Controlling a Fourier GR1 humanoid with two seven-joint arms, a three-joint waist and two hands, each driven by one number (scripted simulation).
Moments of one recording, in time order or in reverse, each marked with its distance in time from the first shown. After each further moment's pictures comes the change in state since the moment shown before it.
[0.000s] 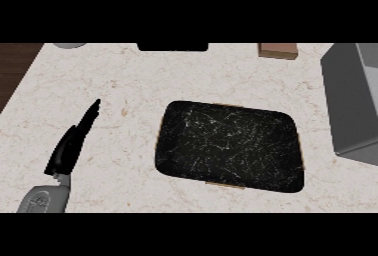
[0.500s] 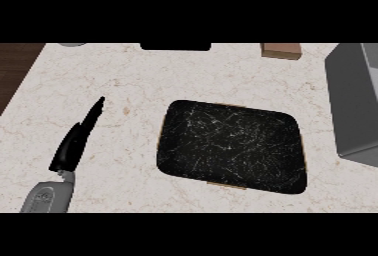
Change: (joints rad) left arm -0.026 -0.009 -0.006 0.025 -0.010 0.002 -0.011; right arm -0.099 -0.045 -0.020 0.452 -0.080 0.052 -0.178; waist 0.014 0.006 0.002
